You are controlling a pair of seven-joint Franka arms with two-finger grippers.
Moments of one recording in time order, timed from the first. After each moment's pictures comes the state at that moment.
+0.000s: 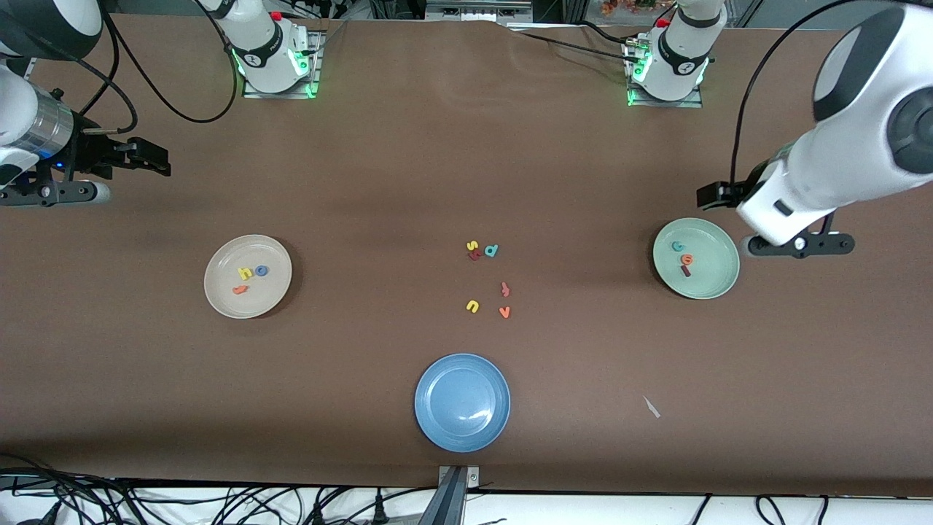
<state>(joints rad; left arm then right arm) 0.45 0.32 -0.80 -1.38 0.22 1.34 -0.31 0.16 -0.01 -0.13 -1.76 -0.02 1.57 -0.05</state>
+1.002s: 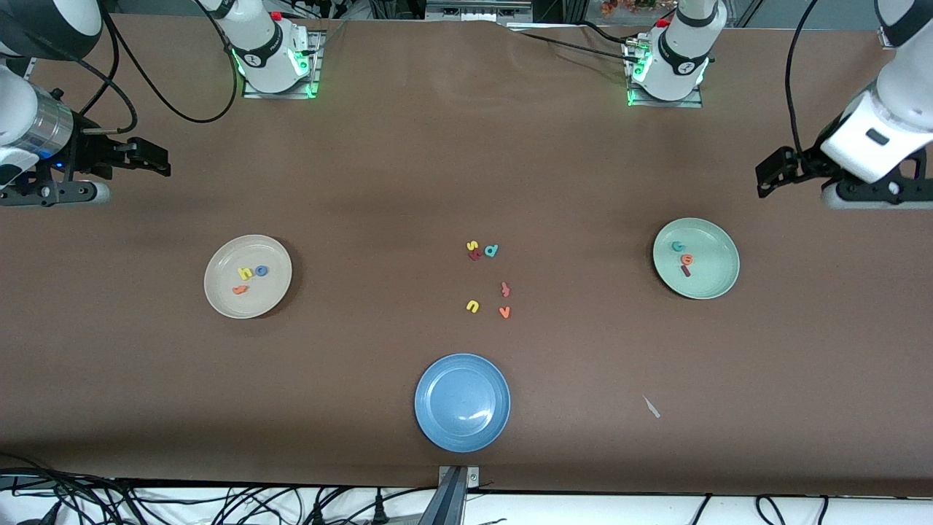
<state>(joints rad) 0.09 -0.07 -0.17 -1.73 0.04 1.66 -0.09 0.16 -0.01 -0.13 -1.76 -0.02 1.57 -0.05</state>
